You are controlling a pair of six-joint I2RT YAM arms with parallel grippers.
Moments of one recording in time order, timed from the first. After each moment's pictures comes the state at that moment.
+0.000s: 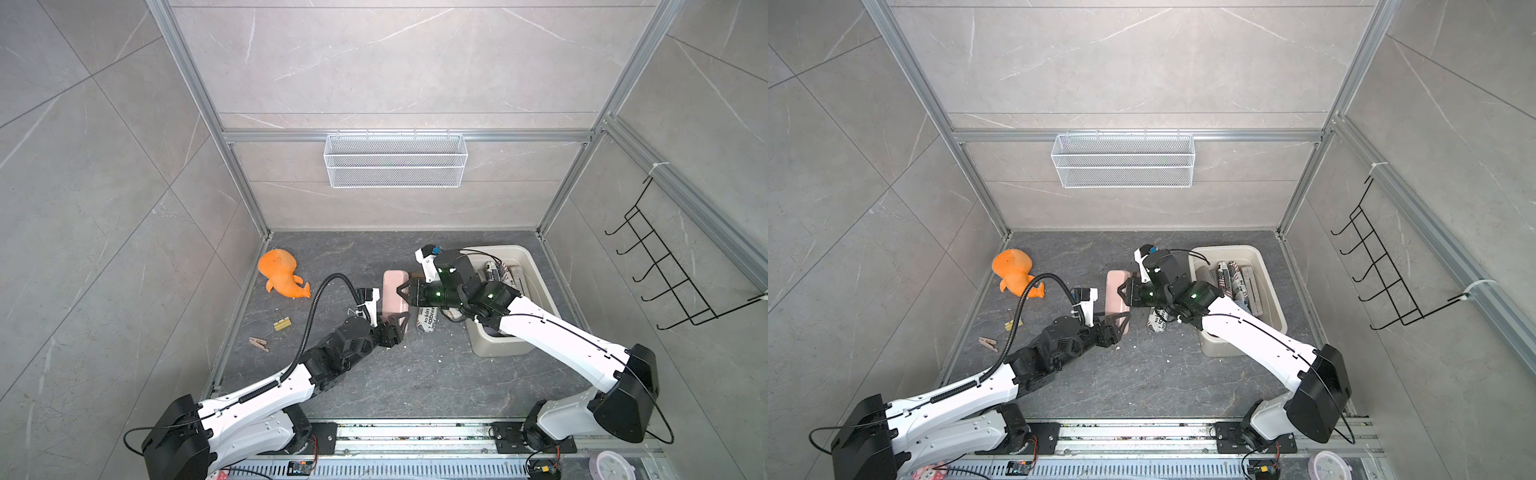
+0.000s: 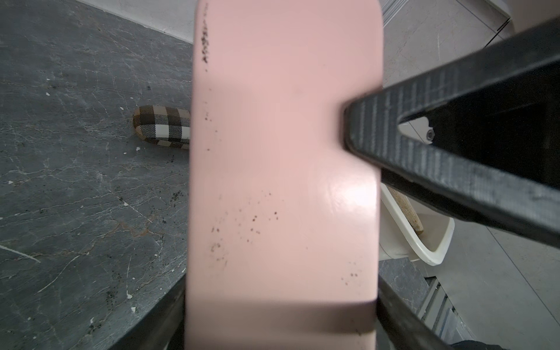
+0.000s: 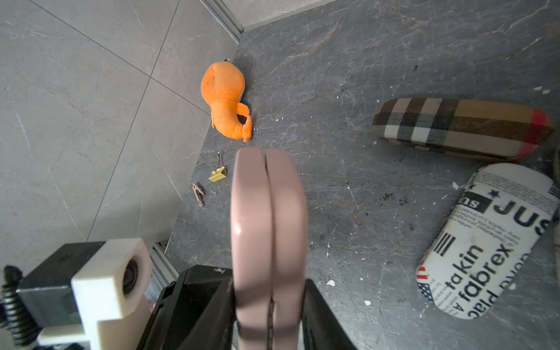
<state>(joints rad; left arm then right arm) -0.92 1.01 0.54 0.17 -0.15 -0.68 0.79 1.46 1.30 -0.43 -0.15 0.67</state>
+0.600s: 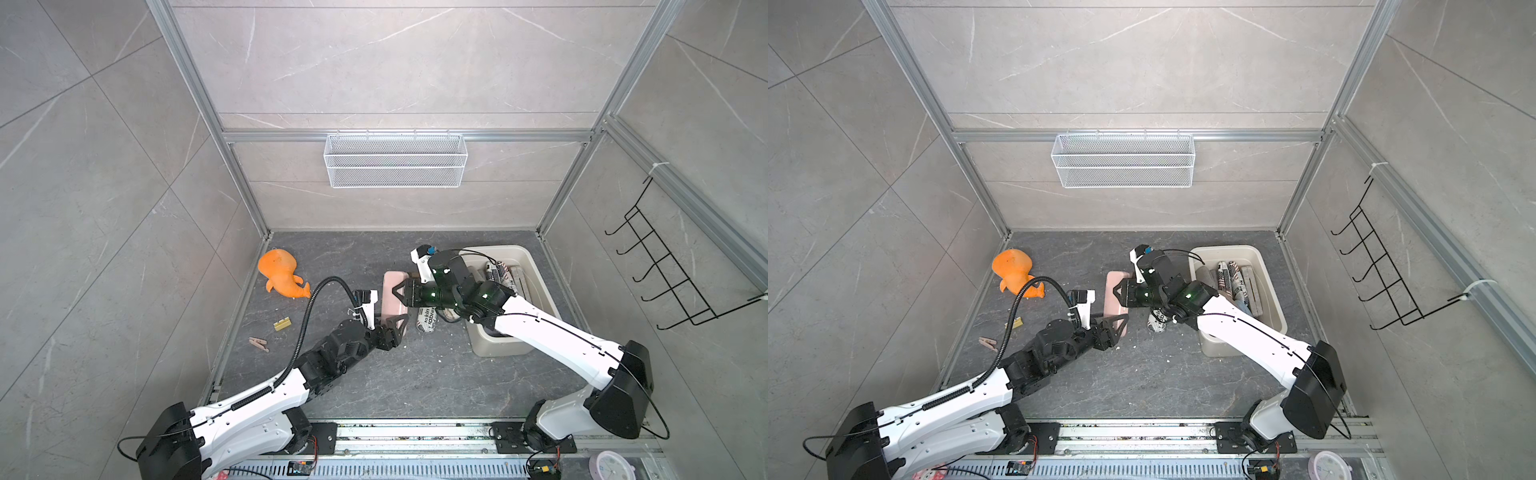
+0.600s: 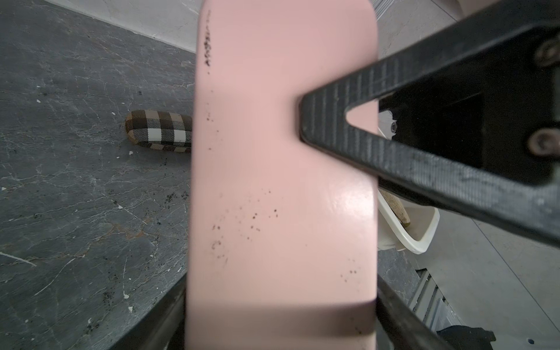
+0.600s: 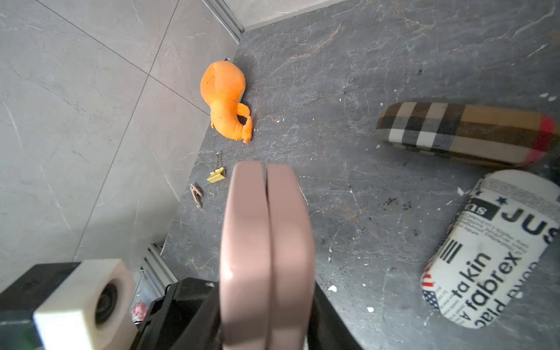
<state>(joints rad) -0.92 0.96 0.52 0.17 -0.14 -0.66 0.81 1.48 1.32 -0.43 -0.13 0.66</state>
